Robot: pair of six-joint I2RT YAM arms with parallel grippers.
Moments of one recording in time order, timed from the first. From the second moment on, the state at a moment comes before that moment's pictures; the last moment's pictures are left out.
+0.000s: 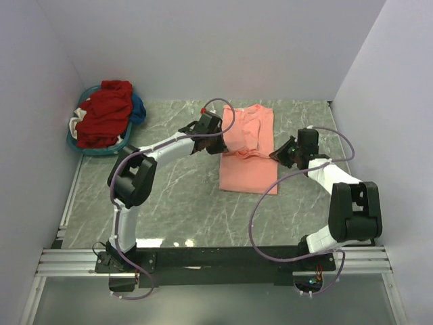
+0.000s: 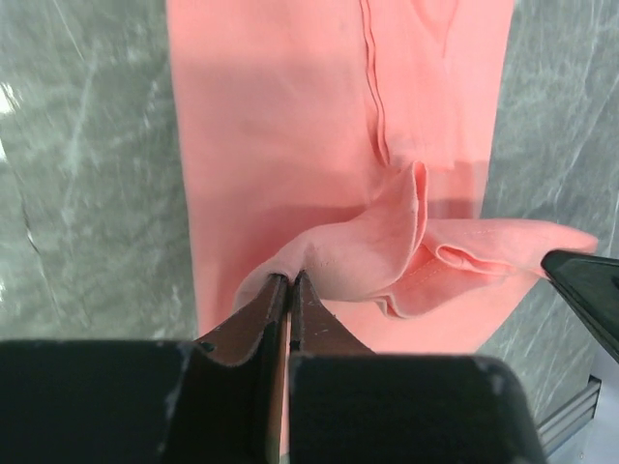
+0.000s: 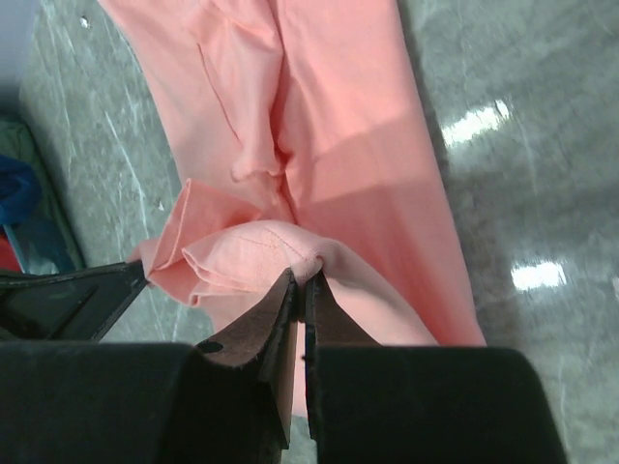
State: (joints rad) left arm -0.62 2.04 1.55 -0.28 0.07 -0.77; right arm 0.03 1.48 0.81 -0.07 -0.24 0.83
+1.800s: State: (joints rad) left arm -0.65 1.81 0.94 0.03 0.22 -0.88; right arm 0.33 1.81 1.07 -0.25 -0.02 0.64
